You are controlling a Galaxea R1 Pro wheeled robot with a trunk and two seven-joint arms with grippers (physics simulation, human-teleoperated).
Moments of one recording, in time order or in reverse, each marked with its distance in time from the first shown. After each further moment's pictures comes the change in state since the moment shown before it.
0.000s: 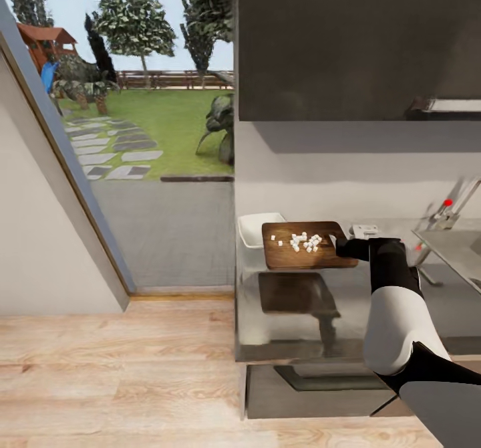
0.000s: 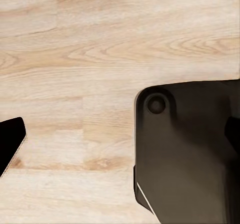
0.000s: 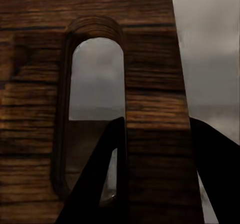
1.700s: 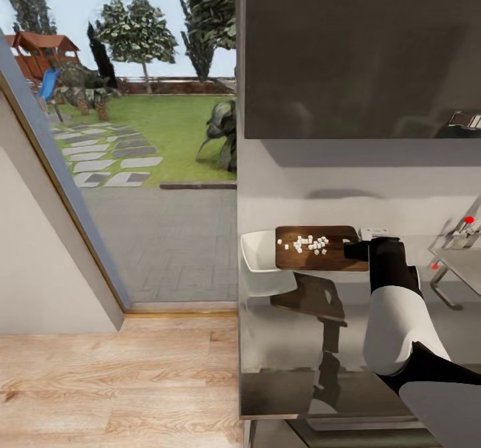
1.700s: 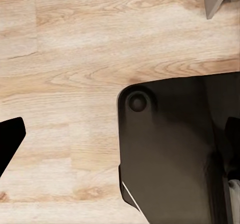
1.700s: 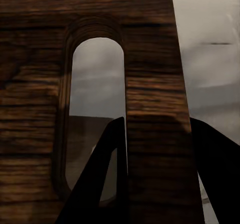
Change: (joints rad) left arm 0.000 0.002 -0.005 0.025 -0.006 0.001 -0.086; right arm 0.000 0.002 0.007 -0.002 0.002 0.065 -0.196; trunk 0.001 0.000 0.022
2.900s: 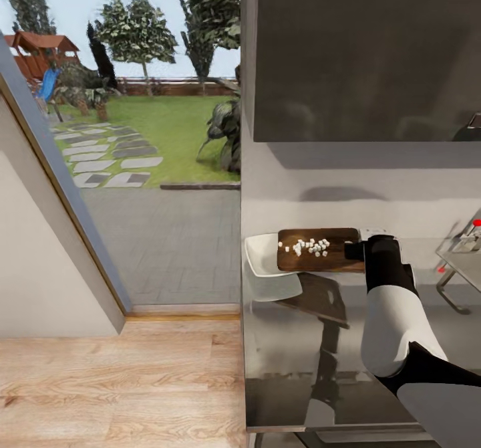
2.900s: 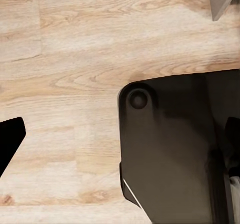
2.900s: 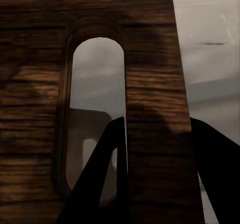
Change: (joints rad) left arm 0.000 0.000 0.000 0.008 0.000 0.000 0.000; right arm 0.000 0.012 0.033 -0.001 0.000 0.050 -0.087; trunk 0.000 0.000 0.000
